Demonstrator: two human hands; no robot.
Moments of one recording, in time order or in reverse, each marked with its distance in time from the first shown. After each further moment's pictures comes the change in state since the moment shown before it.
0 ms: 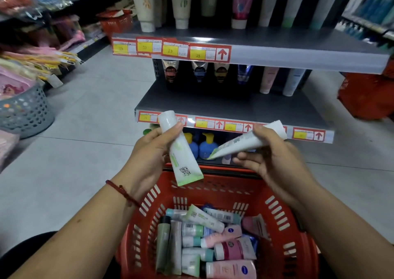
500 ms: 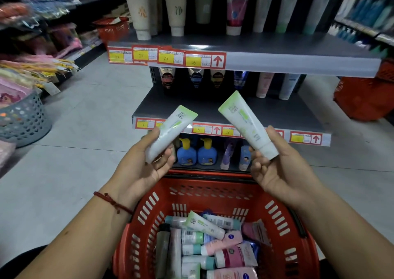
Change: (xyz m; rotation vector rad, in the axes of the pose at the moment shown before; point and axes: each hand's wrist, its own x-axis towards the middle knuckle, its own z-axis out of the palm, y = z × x) left_hand 0.005 0.009 -0.011 -0.341 0.033 -0.226; right_hand 0.004 -0.010 -0.012 0.276 0.017 0.300
